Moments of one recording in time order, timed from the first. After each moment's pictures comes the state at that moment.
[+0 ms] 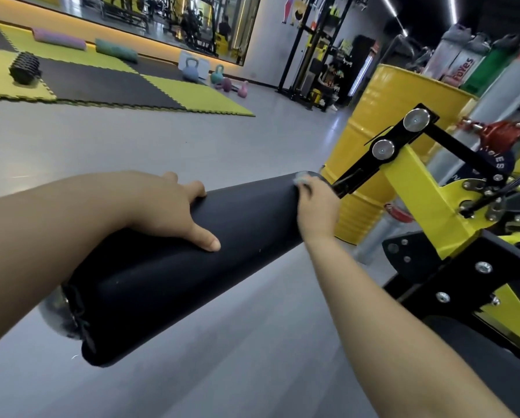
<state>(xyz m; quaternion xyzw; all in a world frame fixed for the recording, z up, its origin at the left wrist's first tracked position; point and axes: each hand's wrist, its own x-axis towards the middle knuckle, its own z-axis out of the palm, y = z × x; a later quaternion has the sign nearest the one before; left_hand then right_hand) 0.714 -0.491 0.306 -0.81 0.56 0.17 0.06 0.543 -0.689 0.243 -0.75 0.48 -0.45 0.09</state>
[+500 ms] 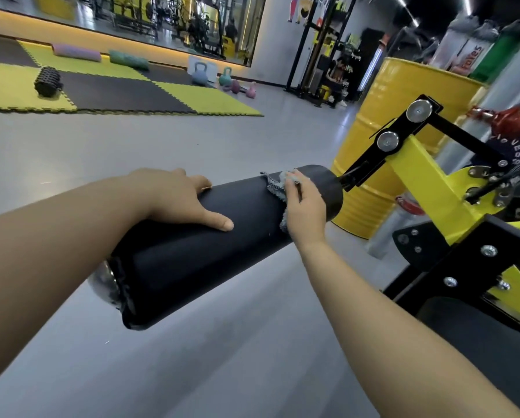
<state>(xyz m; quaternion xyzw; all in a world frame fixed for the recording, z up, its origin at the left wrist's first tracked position) 0.713 -0.475 0.304 -0.82 0.55 0.15 -0.01 0.550 -0.625 0.242 -0.74 0.42 -0.46 0.27</state>
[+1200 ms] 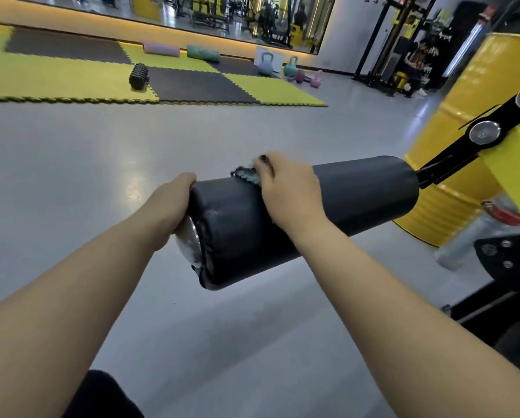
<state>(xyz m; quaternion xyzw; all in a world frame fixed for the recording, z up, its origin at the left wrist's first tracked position) 0.747 -0.410 0.229 -0.74 0.18 0.30 -0.58 0.624 -0.519 0.273 -0.91 0.30 -0.26 0.12</state>
